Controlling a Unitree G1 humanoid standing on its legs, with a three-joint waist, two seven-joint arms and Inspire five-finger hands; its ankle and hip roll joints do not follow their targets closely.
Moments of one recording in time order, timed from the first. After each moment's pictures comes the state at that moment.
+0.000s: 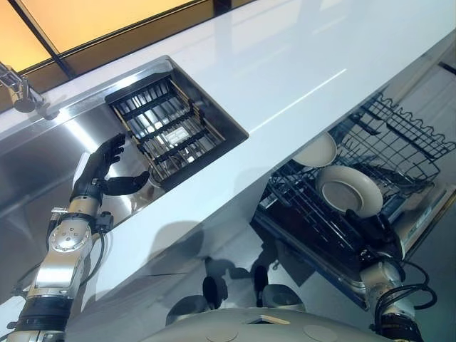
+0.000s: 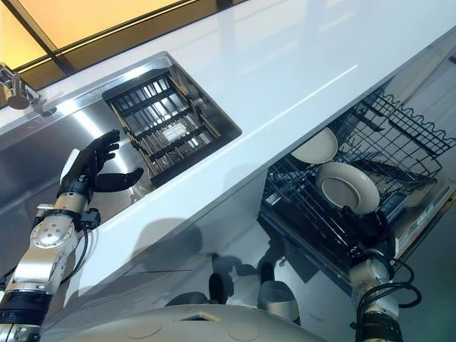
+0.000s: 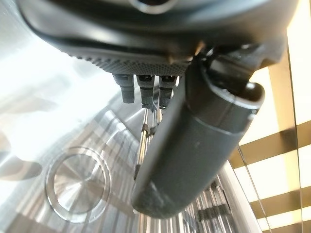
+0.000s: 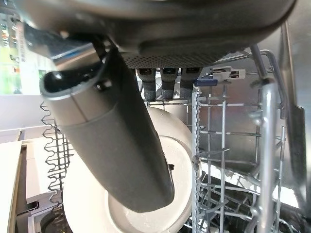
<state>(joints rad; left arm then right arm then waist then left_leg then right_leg) 0.12 0.62 0.11 0.02 -0.25 0.00 0.04 0.16 -0.32 -0.23 0.42 0.76 -0.07 -0.42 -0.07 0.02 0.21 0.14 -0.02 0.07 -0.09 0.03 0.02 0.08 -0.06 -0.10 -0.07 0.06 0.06</state>
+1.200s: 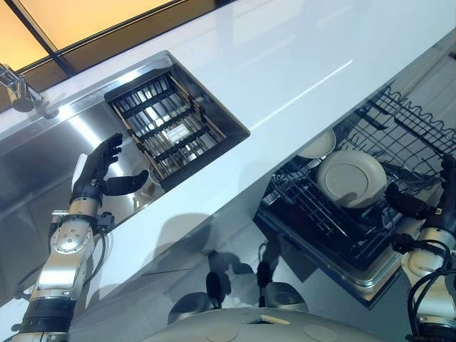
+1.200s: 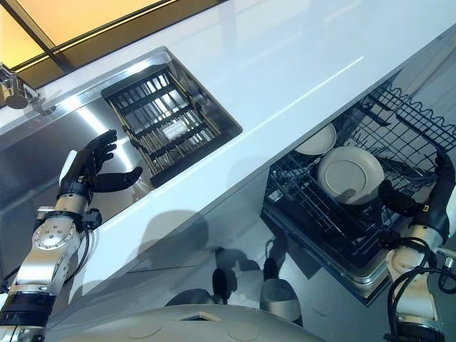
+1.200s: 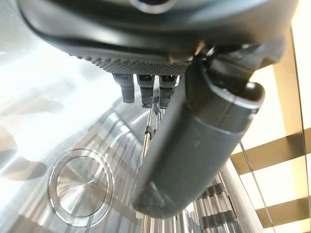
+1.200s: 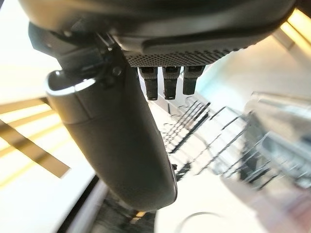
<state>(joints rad) 0.12 0.59 0.13 0.01 -0.26 0.00 0.06 0.28 -0.50 -0.31 0.04 -0.08 0.00 -0.53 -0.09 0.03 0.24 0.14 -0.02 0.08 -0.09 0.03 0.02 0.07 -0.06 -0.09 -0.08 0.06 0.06</state>
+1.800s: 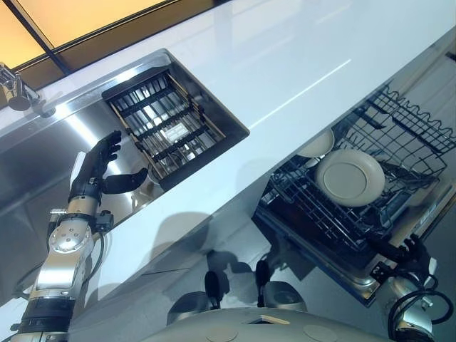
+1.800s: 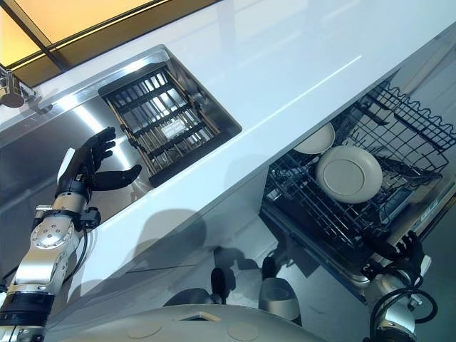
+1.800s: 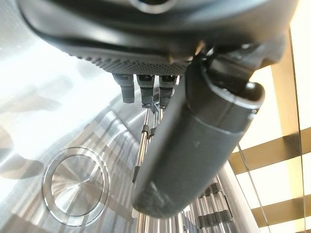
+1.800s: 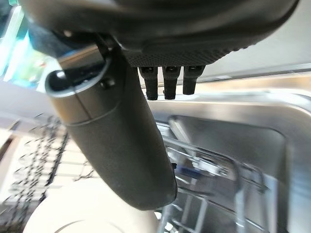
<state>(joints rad) 0.12 0.59 0.13 0.00 -0.26 0.00 0.06 0.22 -0.37 -0.29 0.44 0.53 0.02 -0.49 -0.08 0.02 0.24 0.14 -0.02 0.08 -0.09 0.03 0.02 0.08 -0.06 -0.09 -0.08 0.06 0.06</state>
